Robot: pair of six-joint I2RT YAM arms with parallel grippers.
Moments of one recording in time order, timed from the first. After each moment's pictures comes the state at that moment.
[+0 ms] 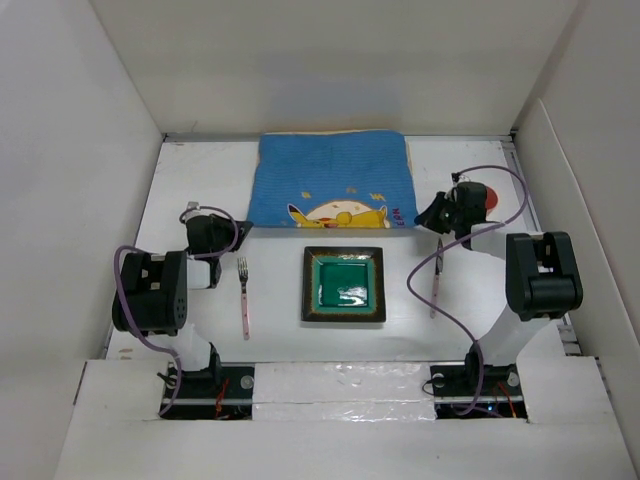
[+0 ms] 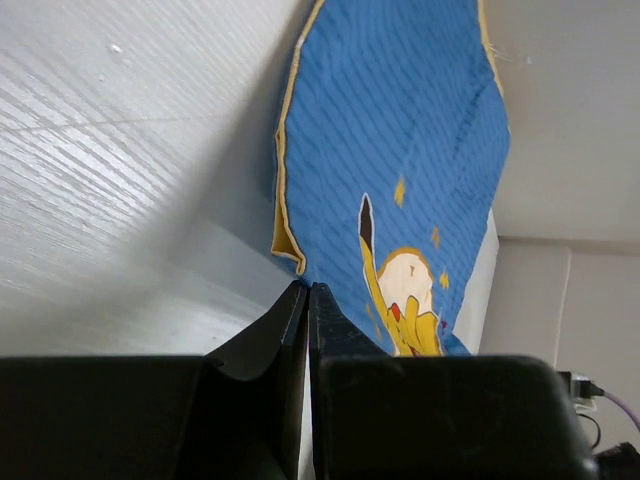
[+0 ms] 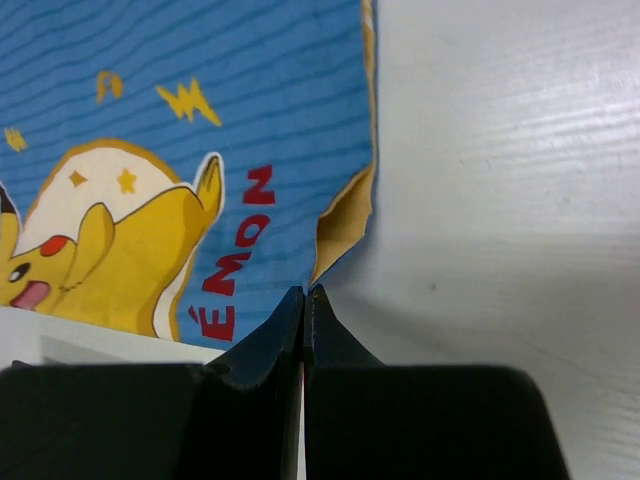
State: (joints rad) left arm 0.02 1.63 0.48 0.72 0.23 -1.10; right arm 0.03 1.71 0.86 0.23 -0.32 0.46
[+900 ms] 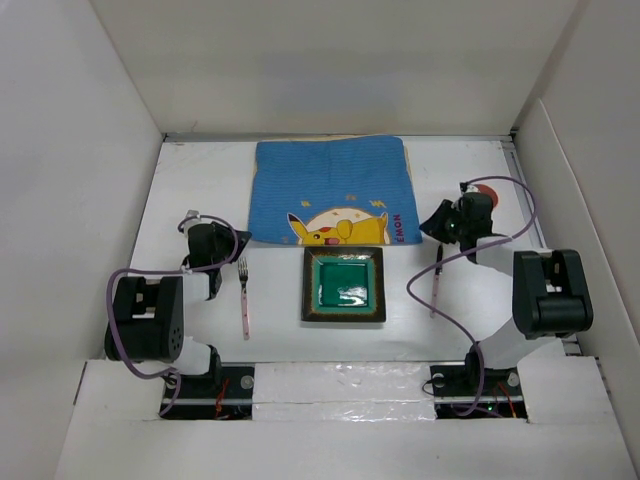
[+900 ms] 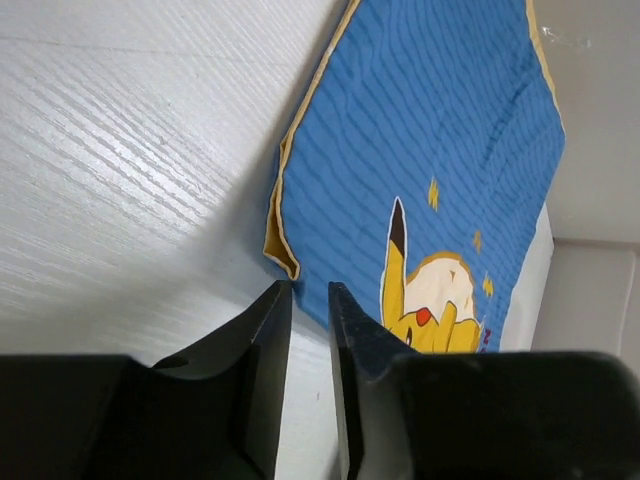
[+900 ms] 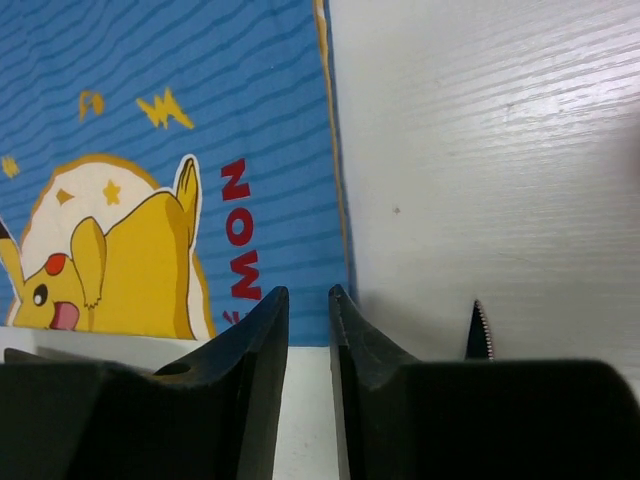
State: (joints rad) left arm -0.02 1.45 0.39 0.56 0.13 -1.03; right arm 0.02 1.59 0.72 0.24 -0.28 0.50
